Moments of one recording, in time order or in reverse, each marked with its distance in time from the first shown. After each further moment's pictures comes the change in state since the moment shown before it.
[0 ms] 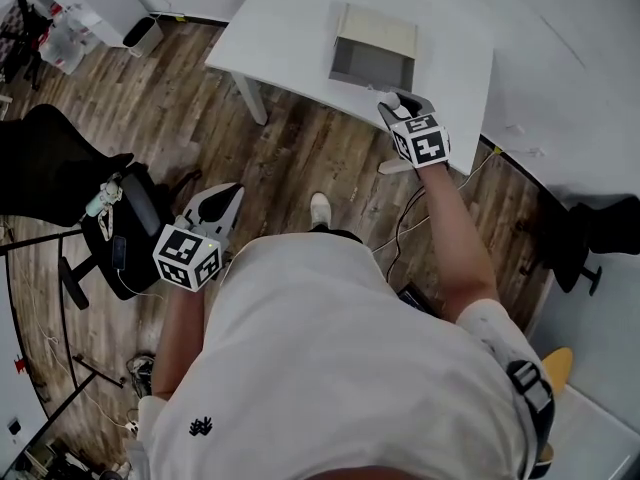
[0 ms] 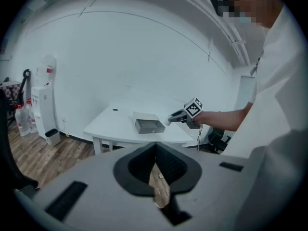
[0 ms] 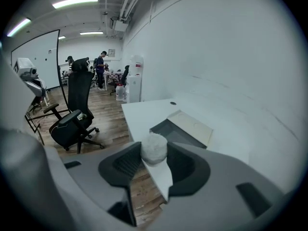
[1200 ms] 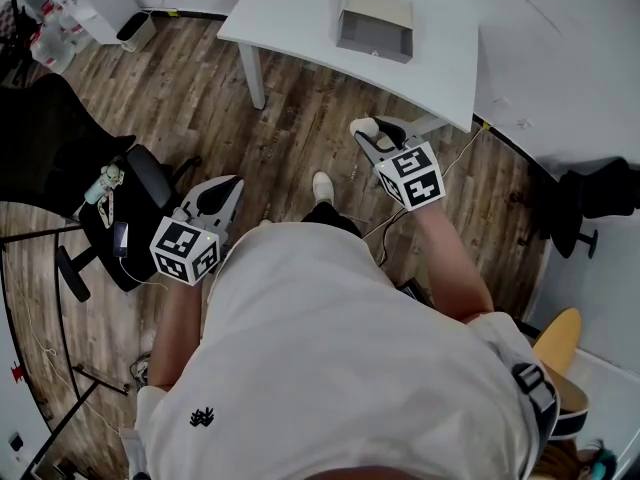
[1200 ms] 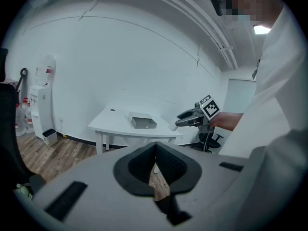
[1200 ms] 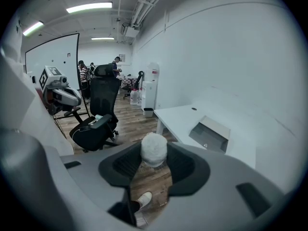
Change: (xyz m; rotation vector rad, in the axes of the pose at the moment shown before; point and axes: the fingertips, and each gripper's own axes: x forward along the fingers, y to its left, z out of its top) left arm -0.103 -0.008 -0.050 0.030 -0.045 -0.093; right arm -0.117 0.207 -0.001 -0.023 -0.052 0.076
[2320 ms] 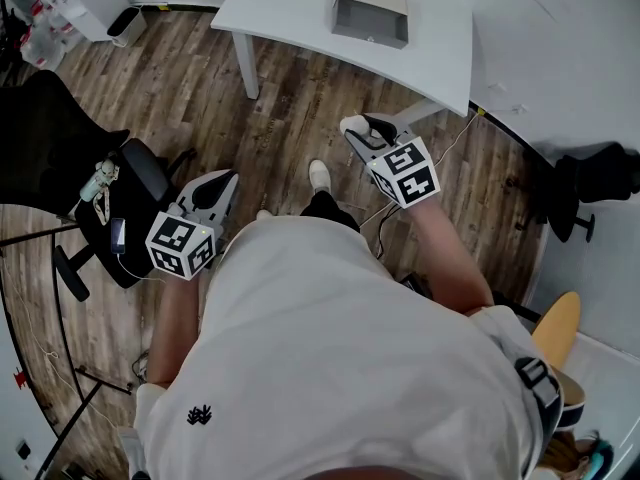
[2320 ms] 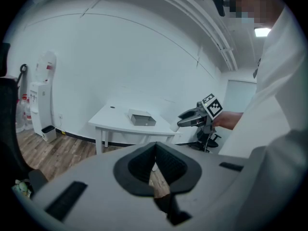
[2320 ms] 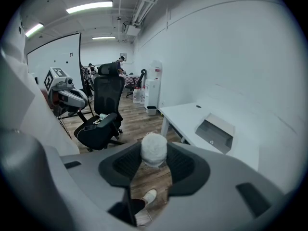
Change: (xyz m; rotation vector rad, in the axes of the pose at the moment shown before) left arm -0.014 0.003 -0.015 -0.018 0.016 -0.019; right arm -0.005 0.037 -0.004 -0.001 0.026 0.031
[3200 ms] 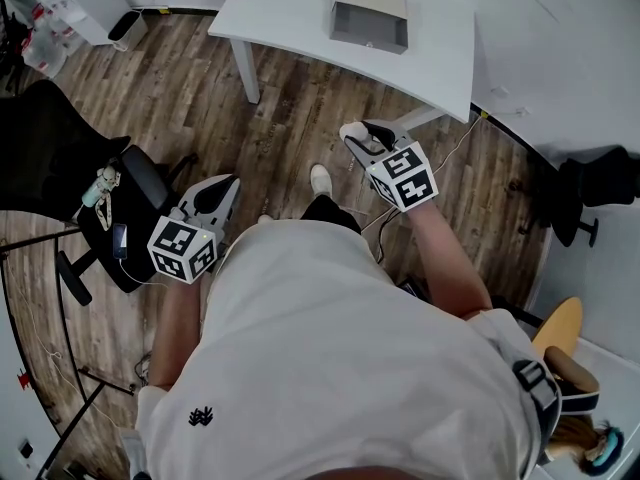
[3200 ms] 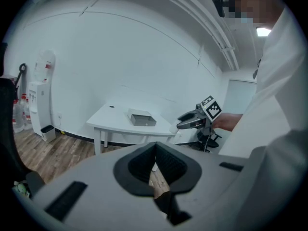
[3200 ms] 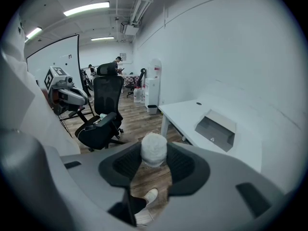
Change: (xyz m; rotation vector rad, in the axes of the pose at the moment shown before) left arm 0.018 0.001 0.007 -0.008 0.012 0.000; right arm 0.011 -0.016 -0.012 0.024 0.014 0.027
